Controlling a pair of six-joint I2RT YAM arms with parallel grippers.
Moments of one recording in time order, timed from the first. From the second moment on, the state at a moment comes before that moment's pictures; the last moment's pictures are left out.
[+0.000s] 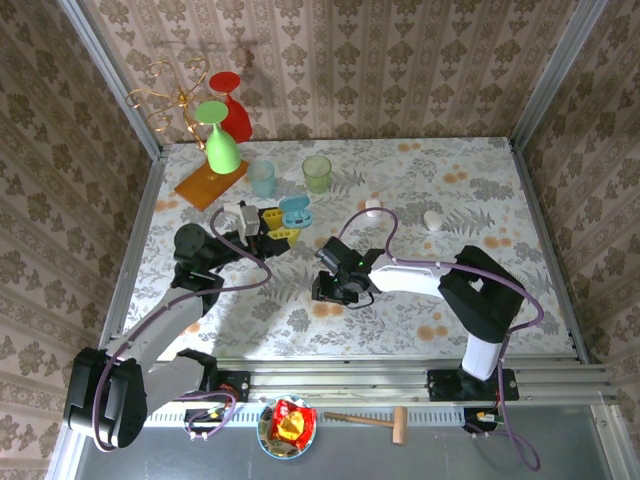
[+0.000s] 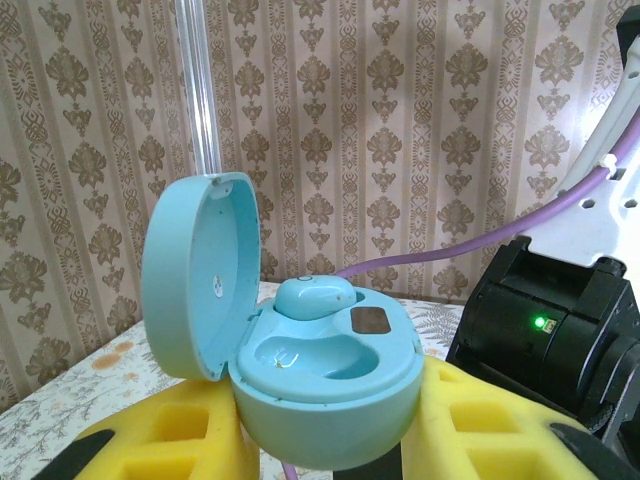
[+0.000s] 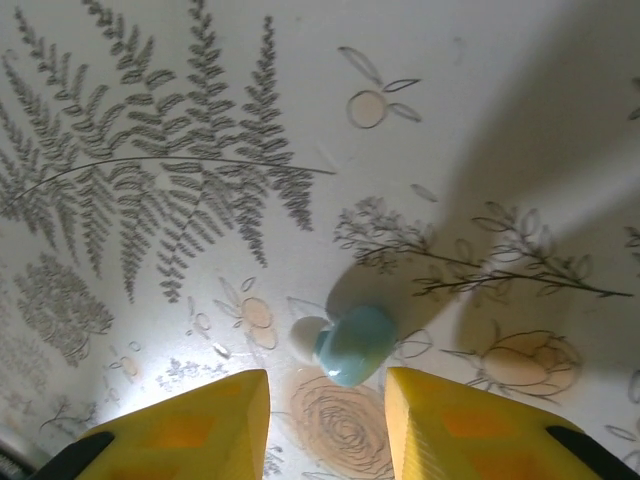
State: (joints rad) left arm -0.37 1.05 0.52 0.80 0.95 -0.16; right arm 0.86 1.79 1.03 -0.35 -0.16 0.96
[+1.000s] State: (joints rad) left arm -0.37 1.05 0.52 0.80 0.95 -0.16; right arm 0.81 1.77 0.91 -0.13 -0.20 1.12
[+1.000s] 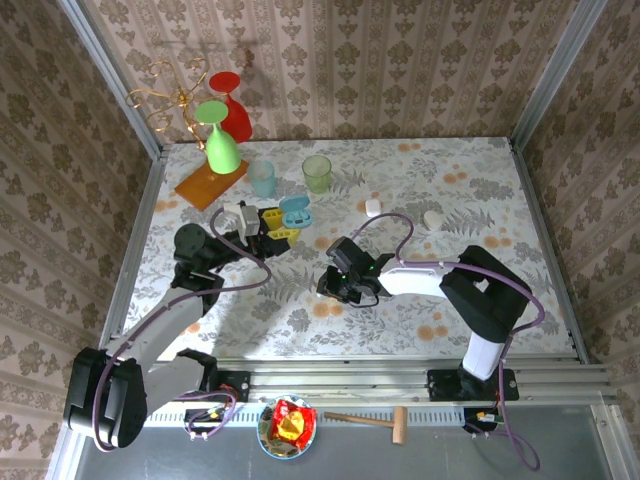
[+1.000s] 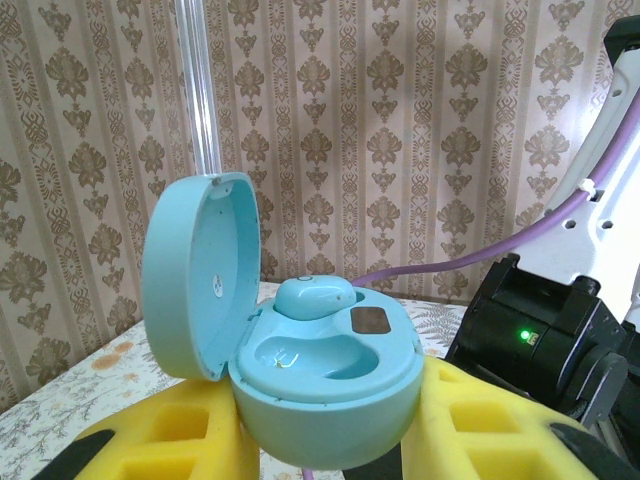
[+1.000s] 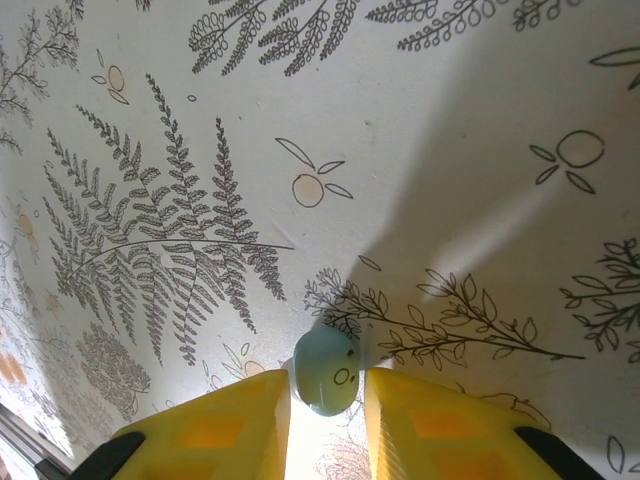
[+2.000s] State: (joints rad) left arm -0.36 1.07 0.50 0.80 0.90 -0.09; right arm 0.80 1.56 1.01 -0.46 -0.05 0.94
